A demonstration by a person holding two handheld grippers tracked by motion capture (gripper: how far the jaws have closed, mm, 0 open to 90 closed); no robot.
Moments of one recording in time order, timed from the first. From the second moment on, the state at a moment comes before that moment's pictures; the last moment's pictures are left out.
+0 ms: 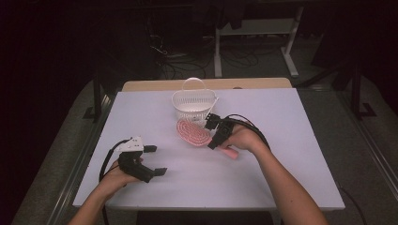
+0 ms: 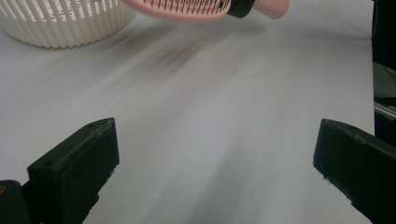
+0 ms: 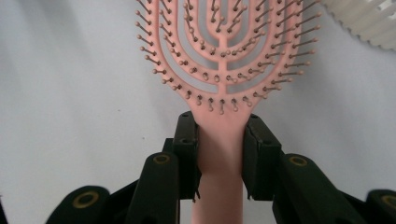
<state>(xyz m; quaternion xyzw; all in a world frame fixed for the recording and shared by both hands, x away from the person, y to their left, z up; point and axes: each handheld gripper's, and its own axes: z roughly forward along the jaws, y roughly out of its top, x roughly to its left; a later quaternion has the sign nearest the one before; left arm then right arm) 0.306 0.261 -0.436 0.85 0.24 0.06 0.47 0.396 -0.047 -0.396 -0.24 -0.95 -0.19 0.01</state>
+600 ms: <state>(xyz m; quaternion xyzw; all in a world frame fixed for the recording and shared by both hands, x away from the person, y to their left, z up) 0.308 0.263 -0.437 0.84 0.25 0.06 0.47 0.384 -0.080 -0.387 -0.25 -0.92 -0.29 -0.02</state>
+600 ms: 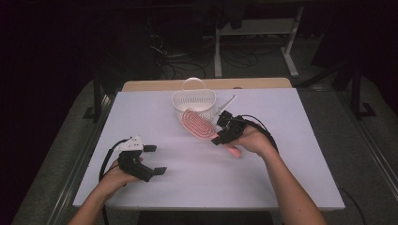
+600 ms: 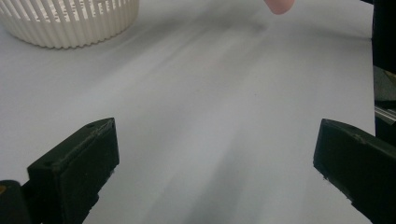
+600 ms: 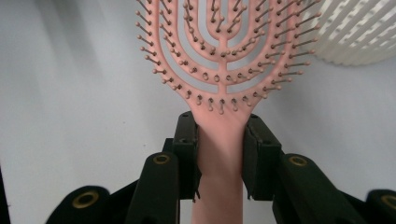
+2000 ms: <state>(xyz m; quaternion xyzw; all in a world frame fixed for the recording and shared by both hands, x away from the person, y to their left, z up) 0.344 0.239 -0.399 0.83 0.23 0.05 0.50 0.368 -0.117 -0.379 -0.25 -0.87 -0.41 -0.06</state>
